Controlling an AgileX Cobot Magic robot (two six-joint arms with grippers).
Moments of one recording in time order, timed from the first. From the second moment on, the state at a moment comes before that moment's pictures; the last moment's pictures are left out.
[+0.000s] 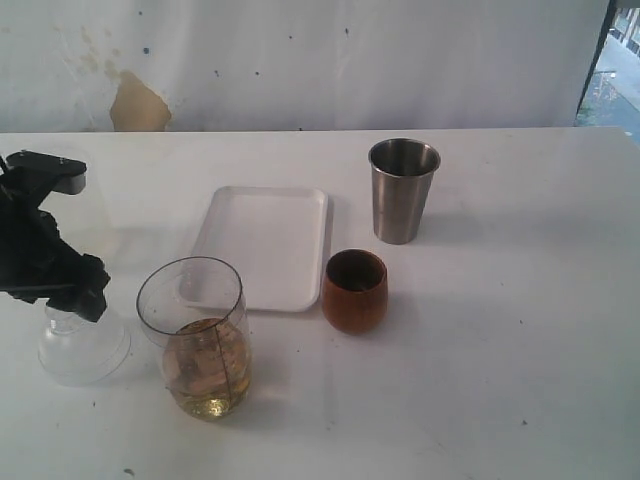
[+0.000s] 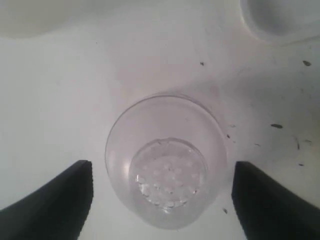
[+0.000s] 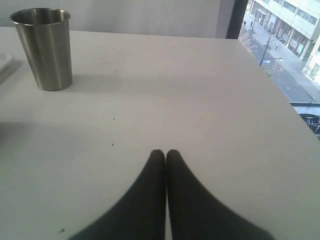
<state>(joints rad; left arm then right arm) -0.18 1.65 -0.99 -0.12 0.78 0.27 0.01 0.01 -0.01 -0.05 0.34 -0.06</state>
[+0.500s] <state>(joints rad) -0.19 1.67 -0.99 -0.10 0.78 0.26 0.01 0.01 -0.01 -0.05 0.34 -0.06</state>
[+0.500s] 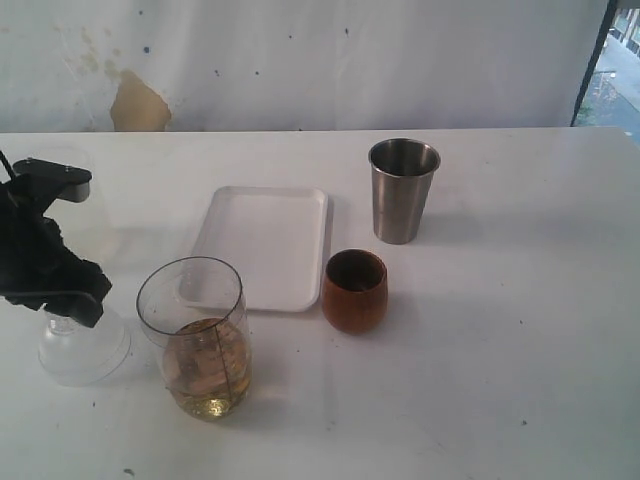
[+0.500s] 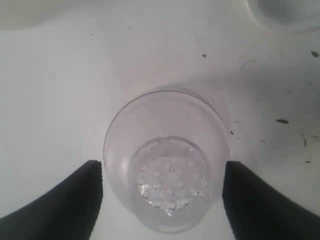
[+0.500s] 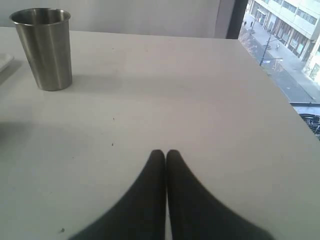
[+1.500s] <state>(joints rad) -0.19 1.70 -1.06 -0.13 0.92 0.29 0.01 0.01 -0.01 -0.05 0.34 -0.06</state>
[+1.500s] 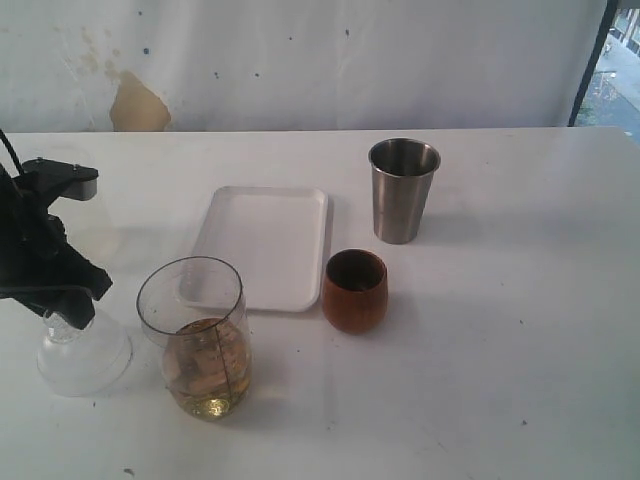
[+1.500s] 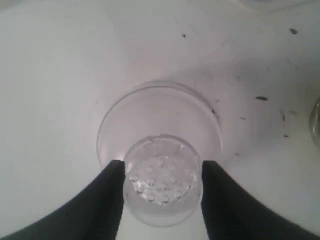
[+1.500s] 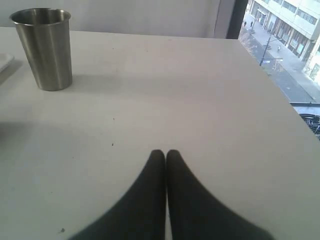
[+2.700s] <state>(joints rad) -0.19 1.70 -1.04 -0.10 0.89 0.27 0.01 0.01 -0.01 -0.05 0.34 -0.06</state>
